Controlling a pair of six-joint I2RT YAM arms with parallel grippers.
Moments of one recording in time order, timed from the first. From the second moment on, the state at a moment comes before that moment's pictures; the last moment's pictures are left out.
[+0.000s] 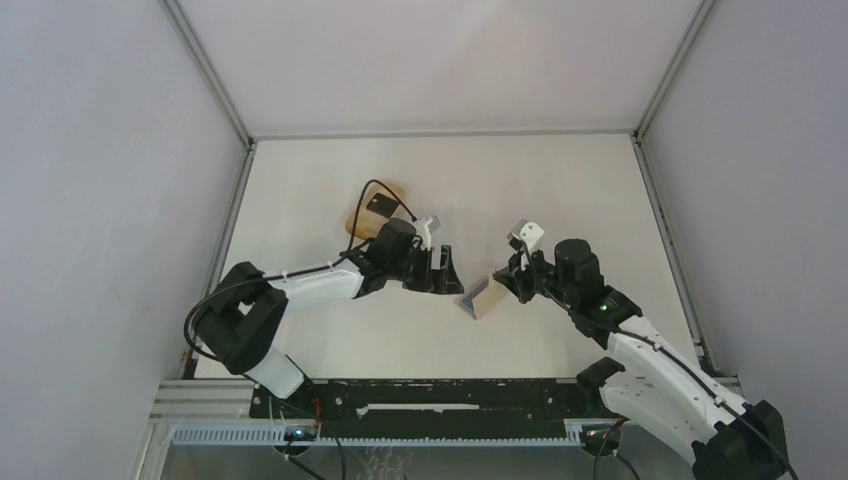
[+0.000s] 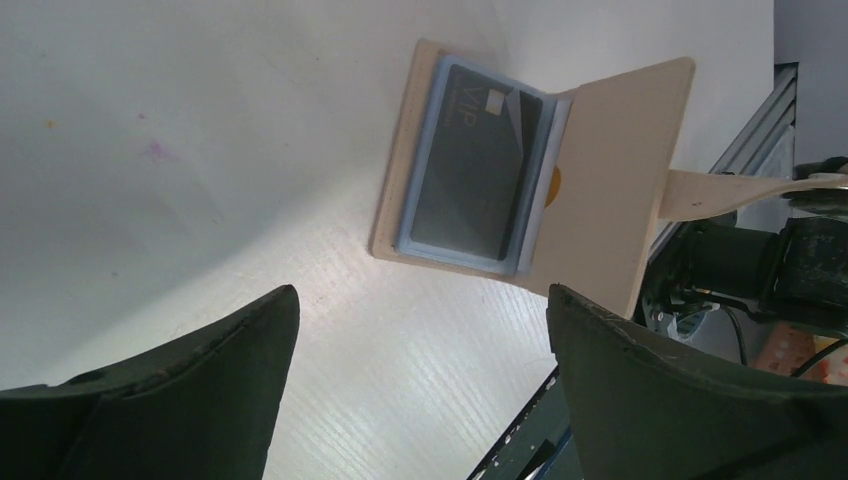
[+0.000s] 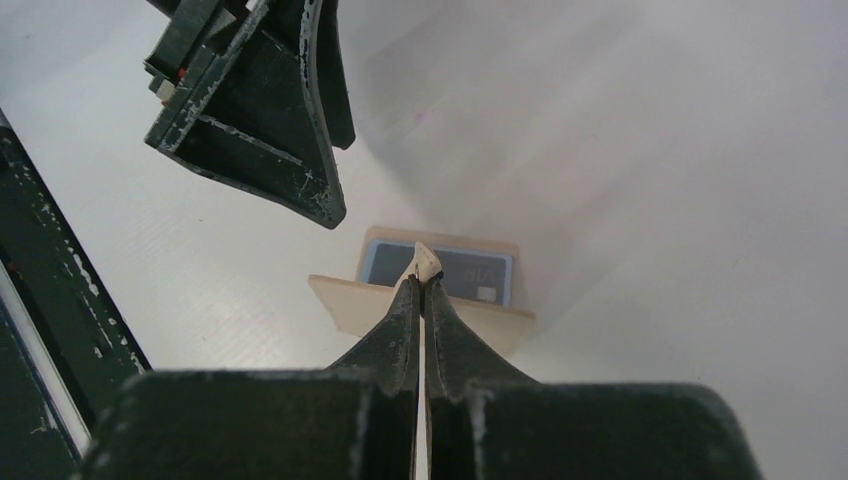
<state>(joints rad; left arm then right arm) -0.73 1.57 0.81 0.03 0.37 -0.59 0.51 0.82 0.52 -0.17 -0.37 -0.09</state>
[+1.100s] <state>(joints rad) -0.82 1.70 0.88 0.00 0.29 -0.55 0.68 0.64 0.49 -0.29 0.20 0.57</state>
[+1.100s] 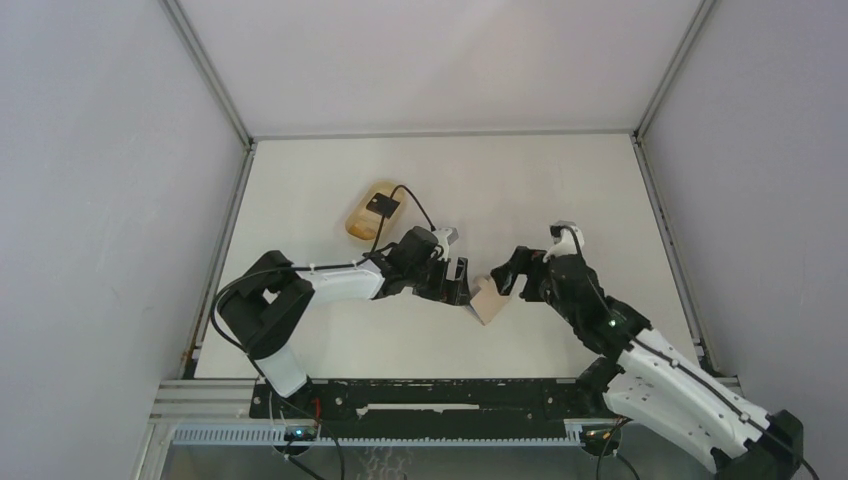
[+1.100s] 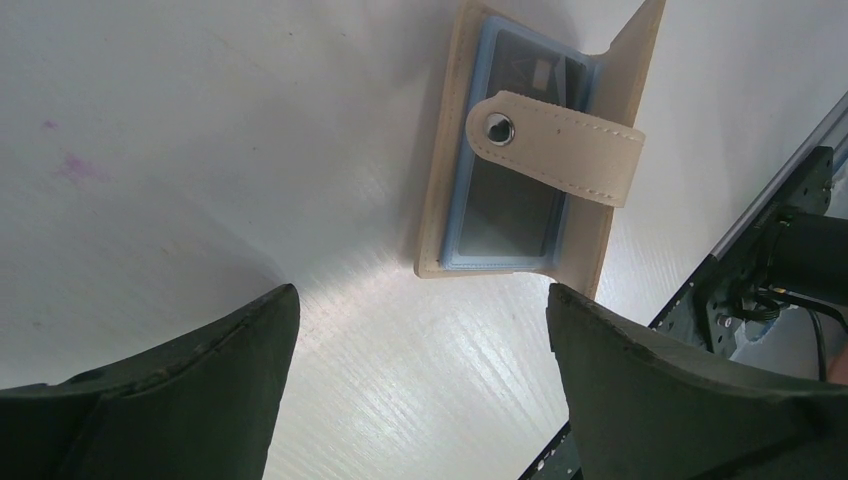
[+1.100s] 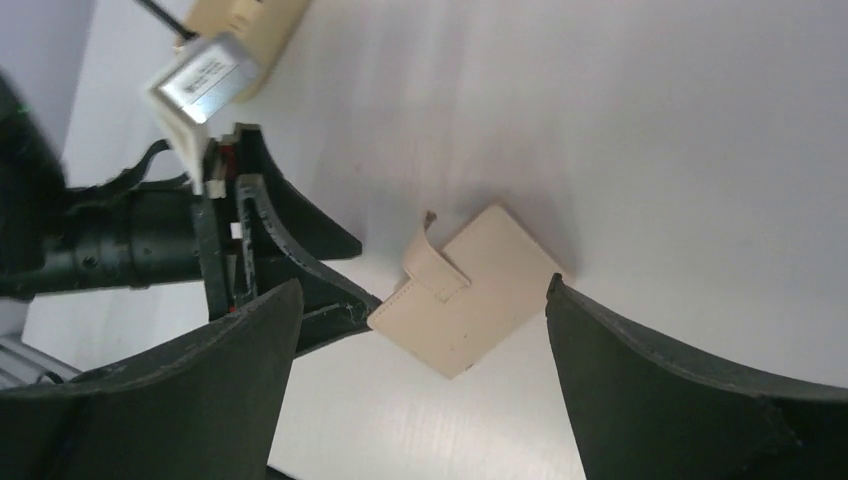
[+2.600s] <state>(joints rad) -0.82 1.68 0.88 -0.01 0.30 -0.54 0.57 1.40 0.90 -0.71 0.19 1.00</state>
